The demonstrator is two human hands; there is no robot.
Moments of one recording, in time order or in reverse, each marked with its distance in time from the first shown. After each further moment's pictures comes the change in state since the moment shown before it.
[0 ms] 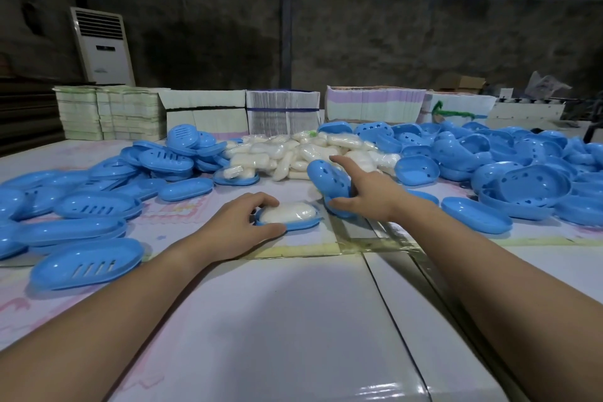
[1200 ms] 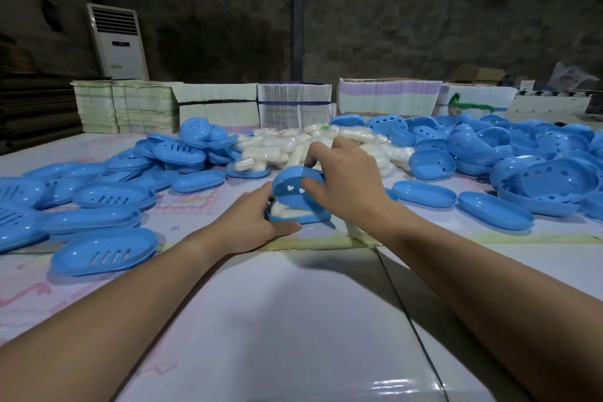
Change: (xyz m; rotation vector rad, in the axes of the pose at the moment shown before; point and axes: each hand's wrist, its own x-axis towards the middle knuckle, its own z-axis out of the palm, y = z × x) left_hand 0.001 -0.001 0.005 -0.087 0.005 0.034; right_hand -0.014 -0.089 0.013 -0.117 0.557 -0.285
